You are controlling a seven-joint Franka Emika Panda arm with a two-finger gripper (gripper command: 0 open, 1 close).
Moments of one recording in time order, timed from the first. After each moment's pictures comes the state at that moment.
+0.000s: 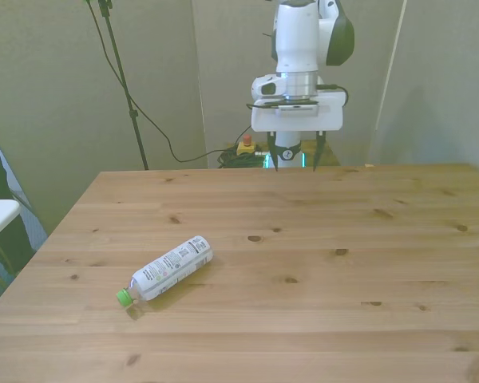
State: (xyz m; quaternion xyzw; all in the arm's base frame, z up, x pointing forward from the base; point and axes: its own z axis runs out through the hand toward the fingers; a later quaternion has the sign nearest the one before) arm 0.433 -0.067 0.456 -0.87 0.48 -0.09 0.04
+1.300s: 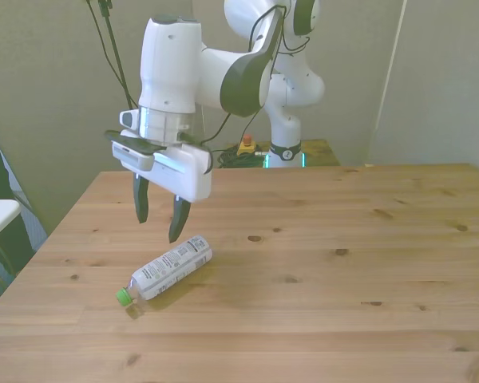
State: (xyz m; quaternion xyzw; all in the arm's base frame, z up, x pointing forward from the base) arm 0.644 -0.310 0.450 -0.71 0.68 -0.18 -0.02
